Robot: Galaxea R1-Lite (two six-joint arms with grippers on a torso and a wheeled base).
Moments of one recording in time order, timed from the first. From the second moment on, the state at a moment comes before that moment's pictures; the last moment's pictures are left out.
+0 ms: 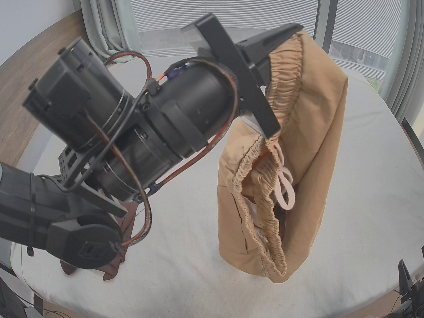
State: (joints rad) left arm -0.88 1.80 -1.07 -1.29 -0.28 -1.83; right arm 0.00 0.02 -0.02 0.00 -0.03 0.02
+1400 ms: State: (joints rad) left arm -0.57 1.84 -0.47 -1.54 -0.17 -1.25; right arm 0.00 0.02 -0.02 0.00 -0.03 0.02
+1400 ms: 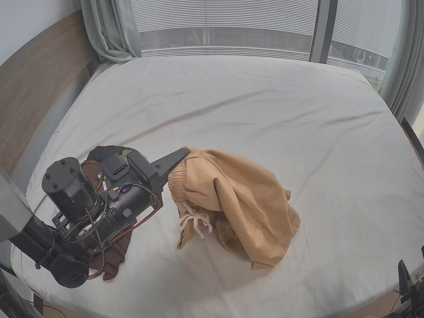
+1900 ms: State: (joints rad) left arm -0.45 1.89 -0.33 -1.54 -0.18 -0.95; right arm 0.00 0.02 -0.02 0.00 -0.03 0.01
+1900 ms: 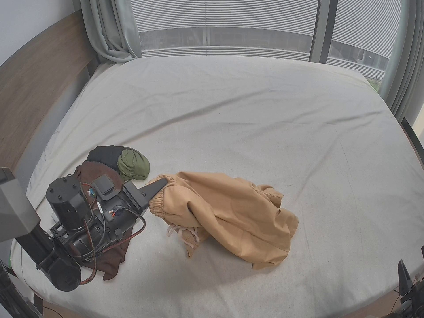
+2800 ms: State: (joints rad) left arm -0.31 2.02 -0.33 -1.55 -0.23 -0.84; right arm 0.00 0.02 -0.02 0.00 -0.02 0.00
